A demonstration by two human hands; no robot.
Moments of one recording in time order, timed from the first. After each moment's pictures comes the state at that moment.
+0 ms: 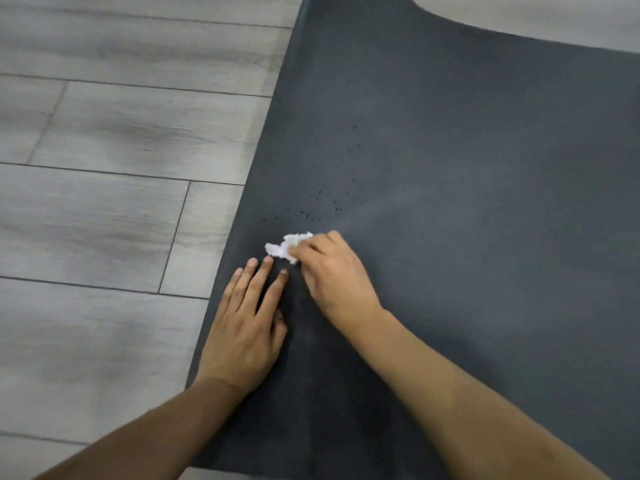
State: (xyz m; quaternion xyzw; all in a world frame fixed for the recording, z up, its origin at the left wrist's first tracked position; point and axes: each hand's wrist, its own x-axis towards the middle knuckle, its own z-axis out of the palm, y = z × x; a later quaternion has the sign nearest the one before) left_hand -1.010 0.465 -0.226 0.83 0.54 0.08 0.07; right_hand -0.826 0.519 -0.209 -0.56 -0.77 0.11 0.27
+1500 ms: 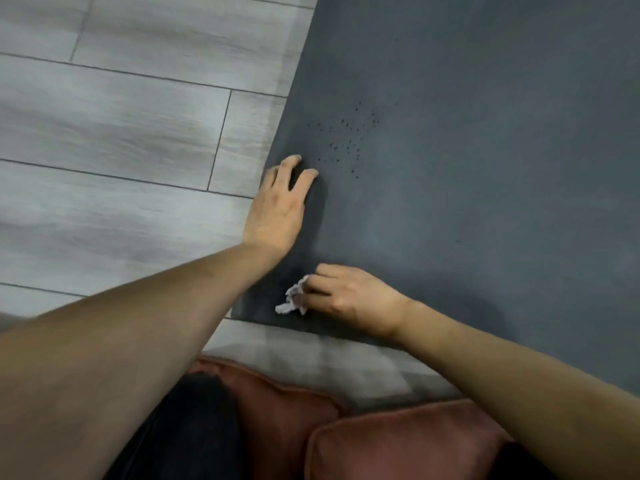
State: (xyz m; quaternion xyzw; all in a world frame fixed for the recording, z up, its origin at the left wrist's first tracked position) left_hand -1.025 0.480 -0.215 0.81 0.56 0.12 0.12; right_hand -0.861 0.375 -0.183 -0.26 -0.94 0.17 0.12
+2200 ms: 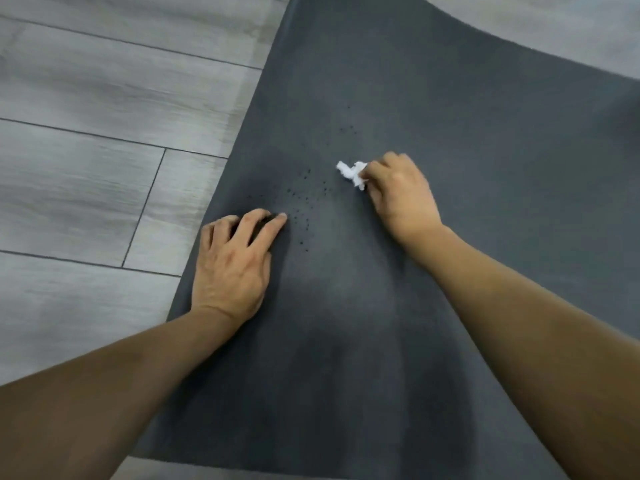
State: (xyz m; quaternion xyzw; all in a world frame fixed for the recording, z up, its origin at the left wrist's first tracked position) left_hand -0.989 0.515 -0.234 0.81 0.57 0.16 -0.02; right_hand -0.722 0.591 -0.200 -0.60 -0.78 -0.02 0.16
